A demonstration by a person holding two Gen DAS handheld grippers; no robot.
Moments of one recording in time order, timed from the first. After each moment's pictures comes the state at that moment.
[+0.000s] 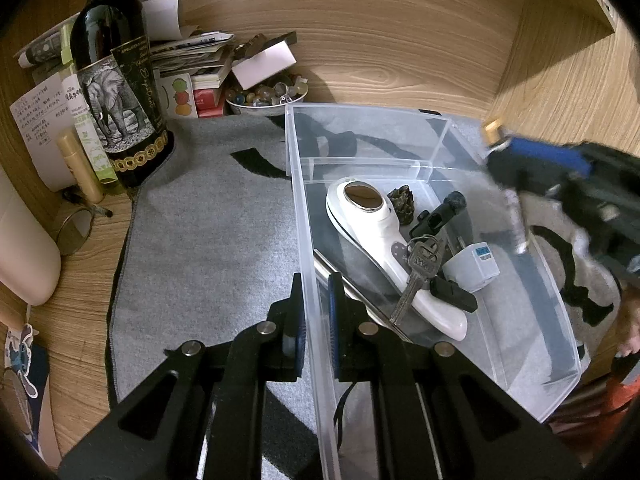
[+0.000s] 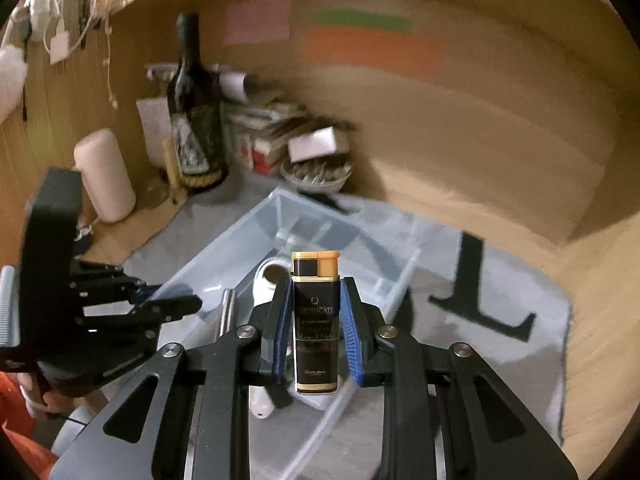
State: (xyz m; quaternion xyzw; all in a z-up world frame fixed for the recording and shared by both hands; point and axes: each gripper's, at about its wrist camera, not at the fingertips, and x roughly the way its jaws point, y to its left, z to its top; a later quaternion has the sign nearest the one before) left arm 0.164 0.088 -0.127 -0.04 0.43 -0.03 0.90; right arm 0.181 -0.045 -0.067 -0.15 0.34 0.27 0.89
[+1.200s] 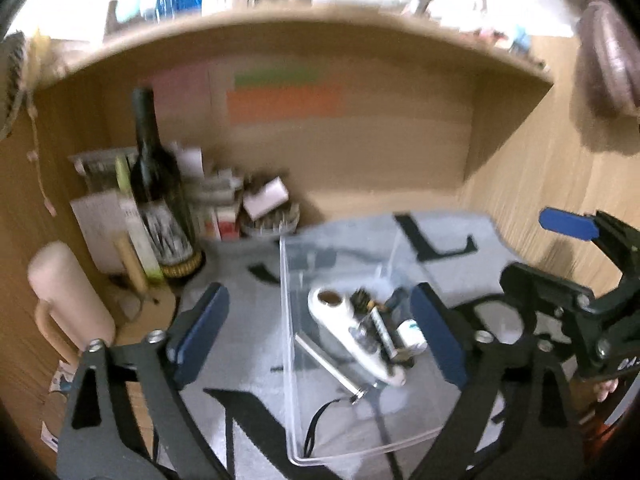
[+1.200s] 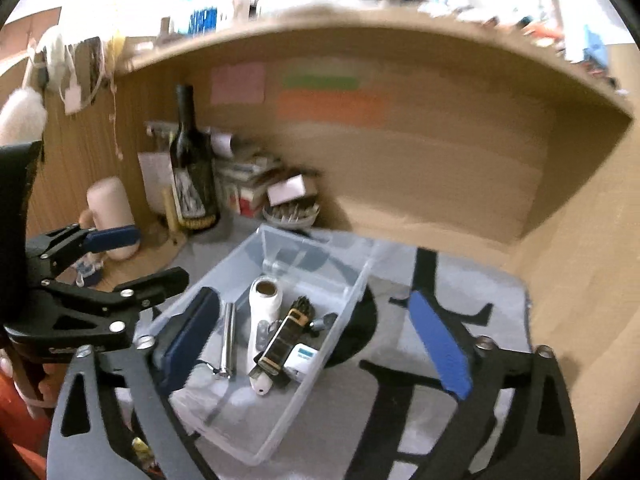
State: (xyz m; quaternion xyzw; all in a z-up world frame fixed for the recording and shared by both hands) left arm 0.087 0.049 -0.029 0.00 0.24 0.00 0.97; right arm 0.109 -0.097 -0.021 -0.09 0.24 0.23 0.94
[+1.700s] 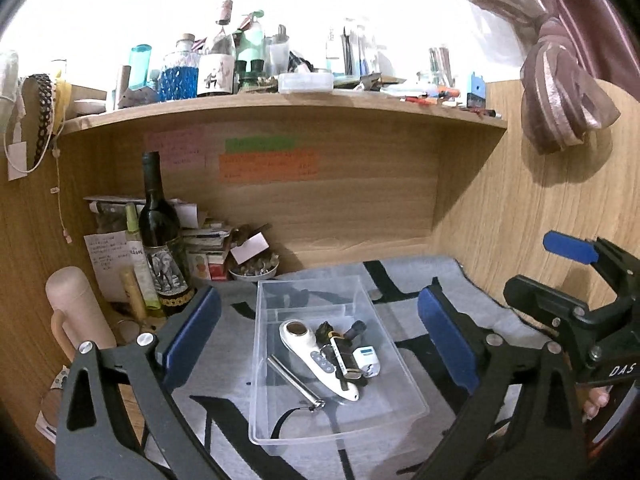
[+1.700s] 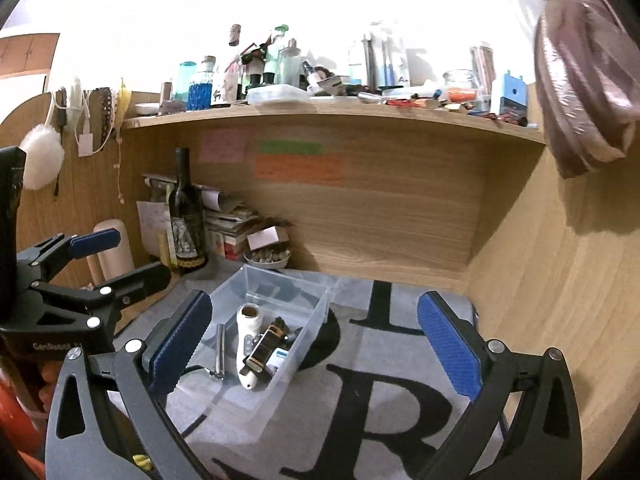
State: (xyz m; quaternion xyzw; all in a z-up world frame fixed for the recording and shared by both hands) left arm 0.029 0.020 -0.002 0.00 0.16 -0.02 0.99; right arm 0.042 -0.137 0.001 -0.07 0.15 0.18 0.97
